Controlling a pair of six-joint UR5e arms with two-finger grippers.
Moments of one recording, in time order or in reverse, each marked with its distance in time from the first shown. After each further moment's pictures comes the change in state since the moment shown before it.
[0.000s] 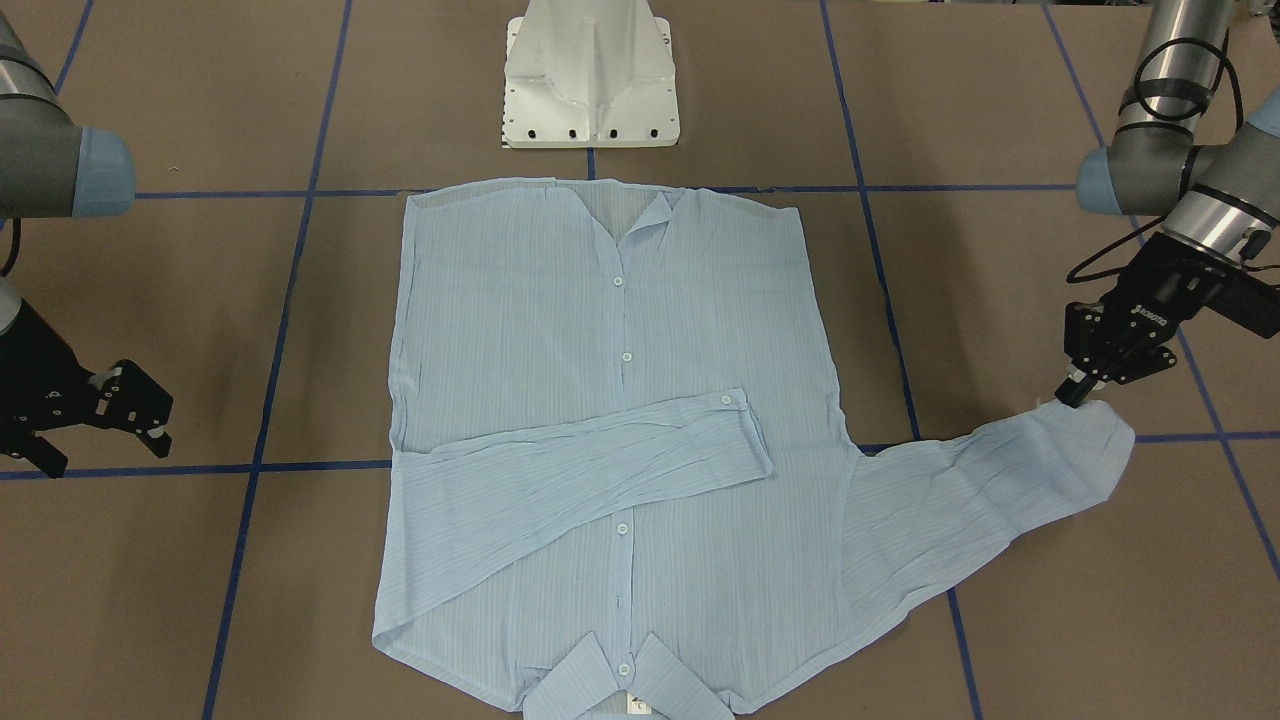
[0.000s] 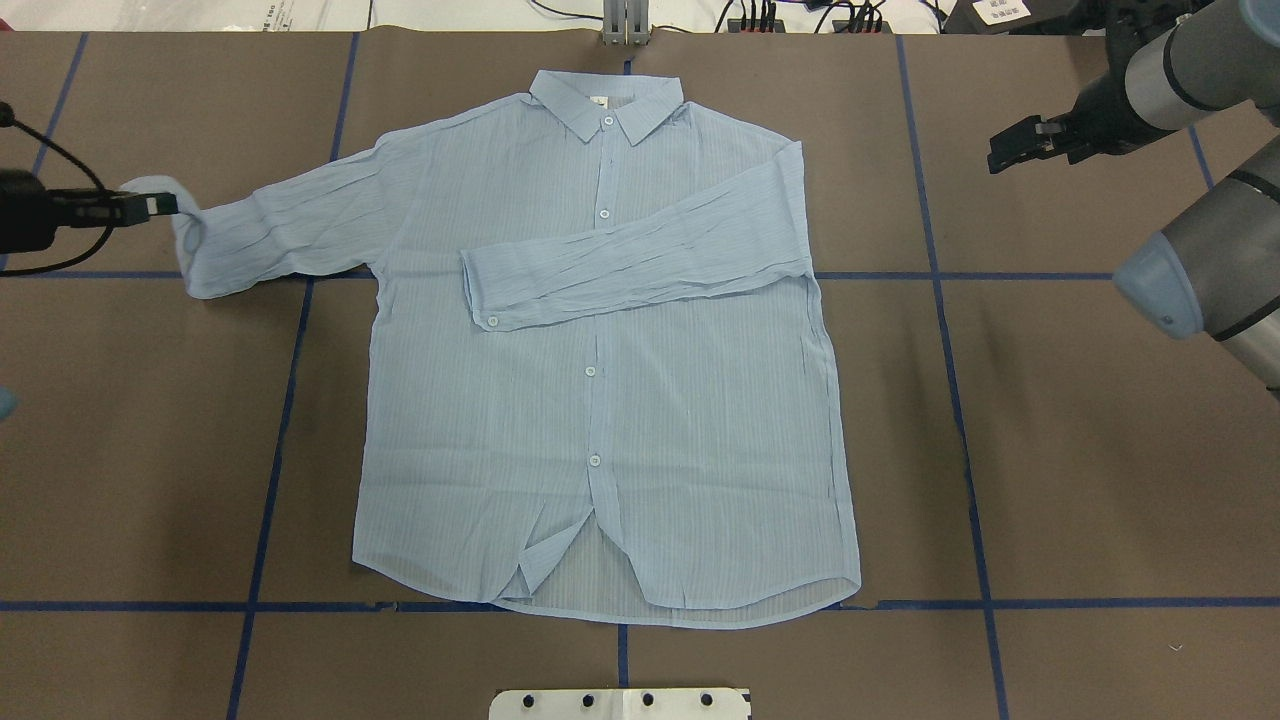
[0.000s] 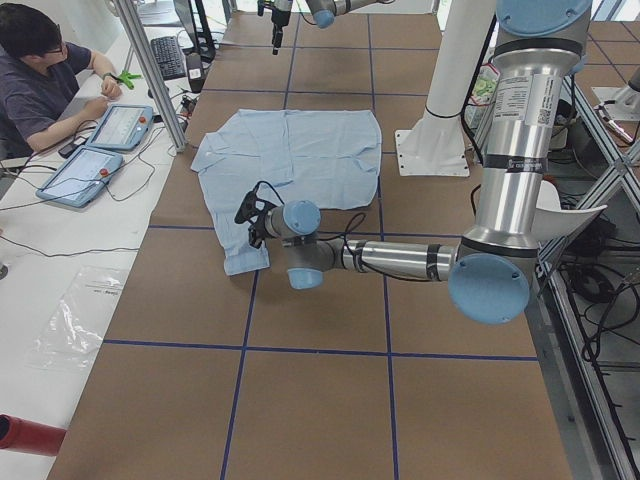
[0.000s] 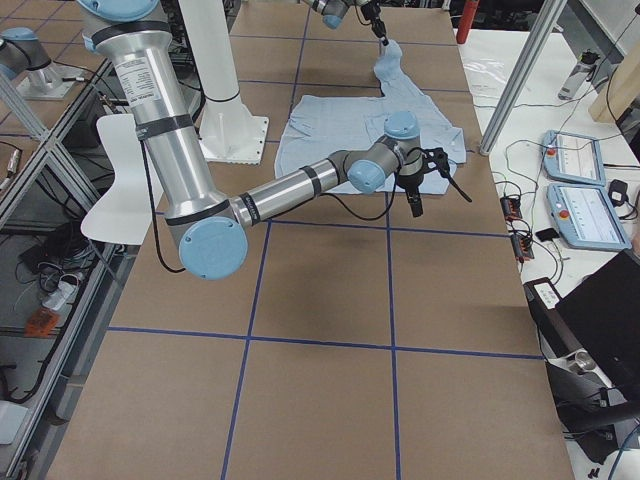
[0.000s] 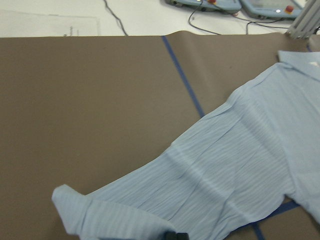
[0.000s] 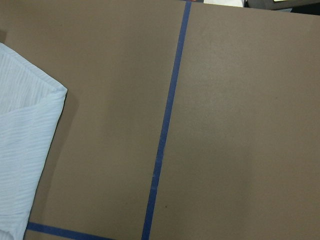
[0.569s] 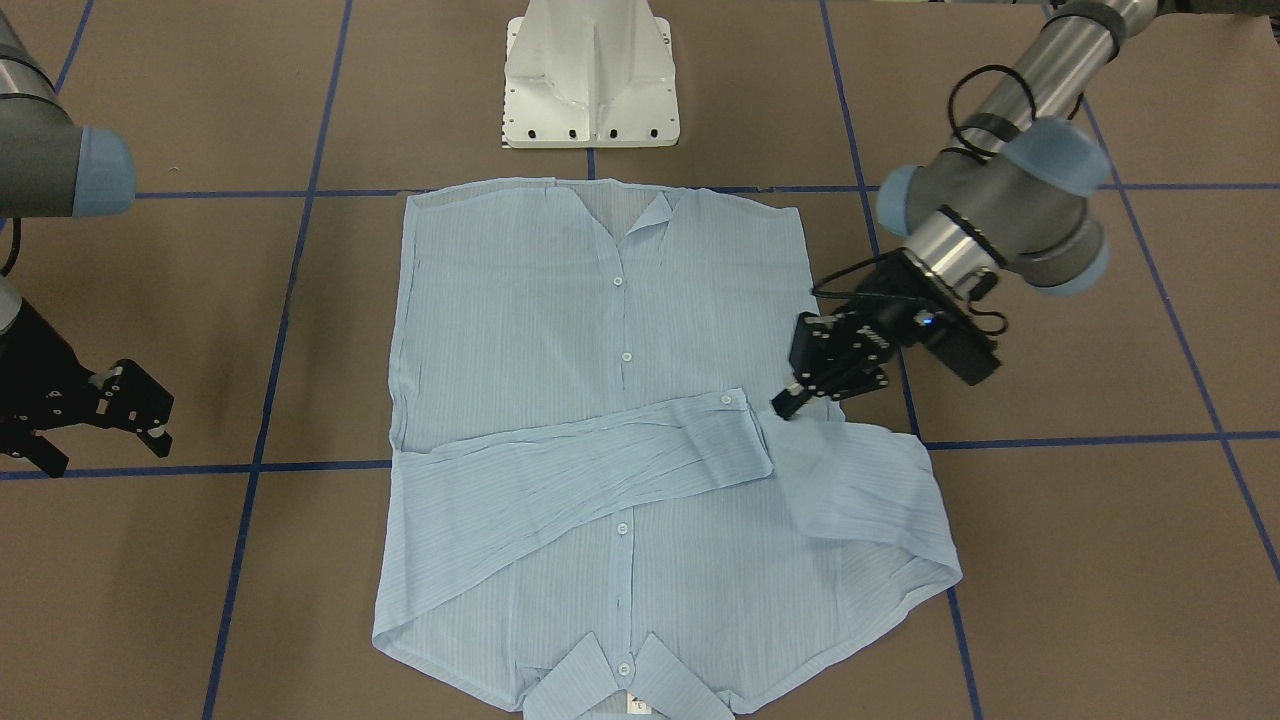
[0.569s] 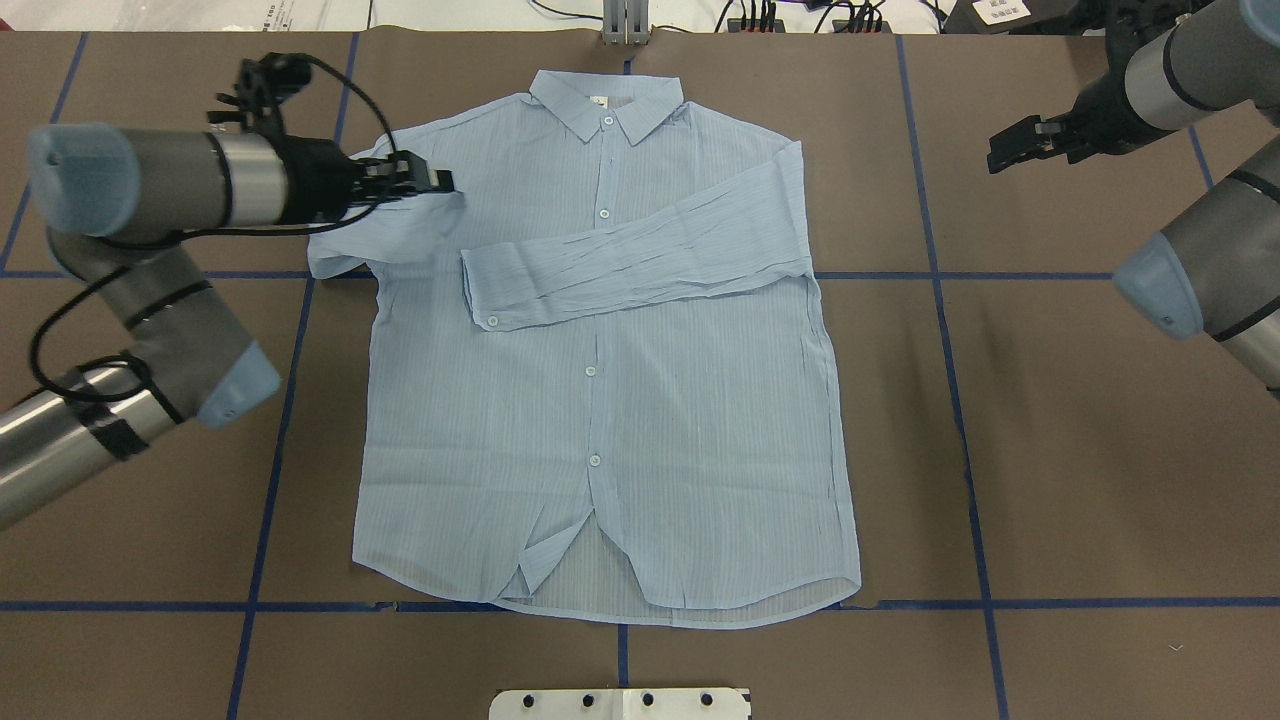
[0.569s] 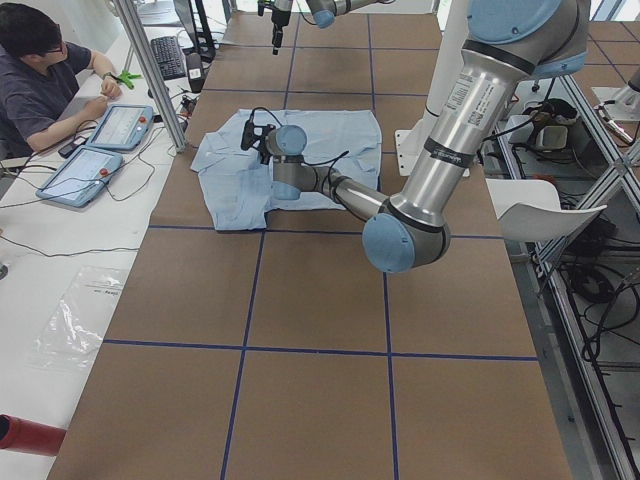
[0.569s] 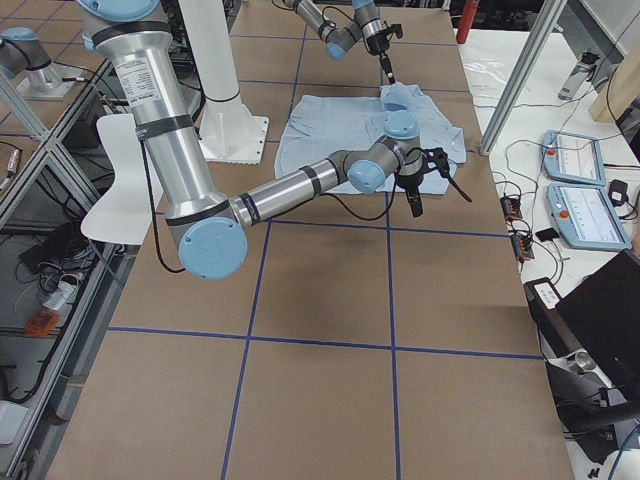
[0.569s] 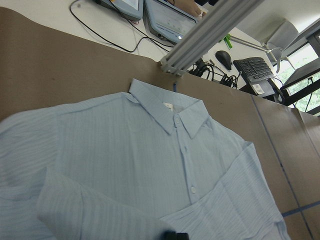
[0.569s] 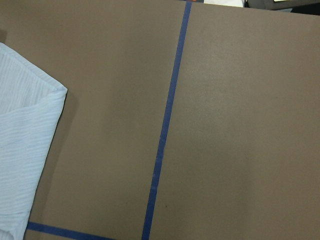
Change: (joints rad) left arm 0.283 -0.388 0.027 0.167 0.190 -0.379; right arm 0.000 -0.001 0.002 0.001 -0.001 0.000
